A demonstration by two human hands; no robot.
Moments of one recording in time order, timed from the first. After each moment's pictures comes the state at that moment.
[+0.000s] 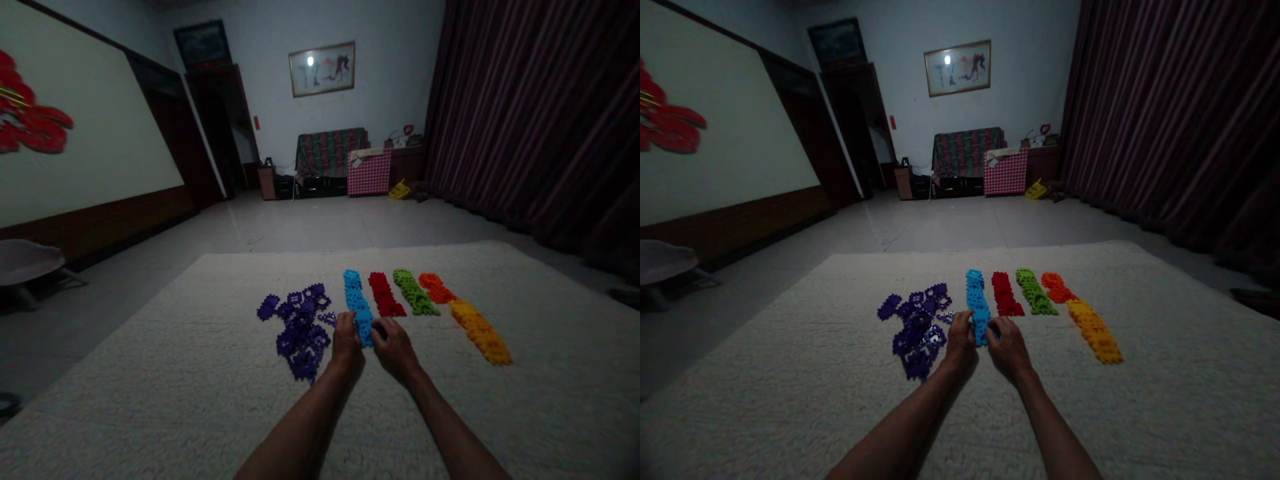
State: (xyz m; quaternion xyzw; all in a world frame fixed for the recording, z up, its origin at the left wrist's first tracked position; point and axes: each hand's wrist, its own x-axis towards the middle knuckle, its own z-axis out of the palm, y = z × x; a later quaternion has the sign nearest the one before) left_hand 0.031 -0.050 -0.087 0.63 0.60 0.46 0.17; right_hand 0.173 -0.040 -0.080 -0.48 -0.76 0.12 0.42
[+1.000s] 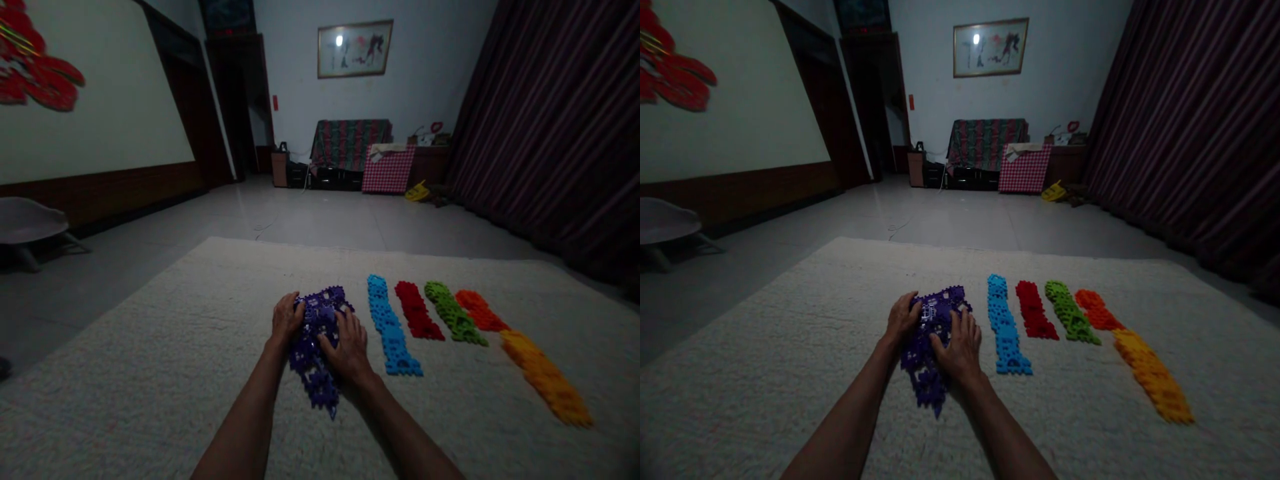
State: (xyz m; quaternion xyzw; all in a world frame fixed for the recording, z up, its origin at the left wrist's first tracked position) left_hand -0.178 -0.009 -0.082 0.58 0.71 0.40 0.04; right_hand 0.009 -0.036 -0.095 -0.52 -0.77 0.12 0.35
